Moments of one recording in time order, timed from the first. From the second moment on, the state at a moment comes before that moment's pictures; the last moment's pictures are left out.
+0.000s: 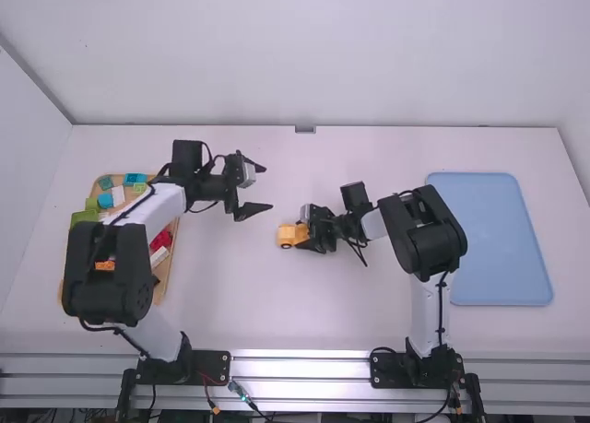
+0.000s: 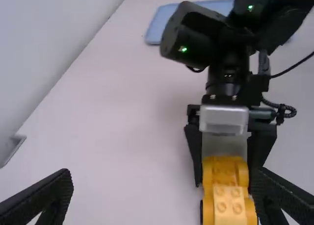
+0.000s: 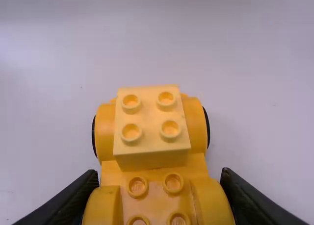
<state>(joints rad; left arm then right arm) 0.04 1.72 1.04 -0.23 1.12 0.98 0.35 2.16 0.91 0.24 -0.99 -0.90</state>
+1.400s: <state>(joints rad) 0.49 1.72 1.04 -0.39 0.90 0.03 0.34 1.76 1.07 -0.35 -0.54 -0.97</state>
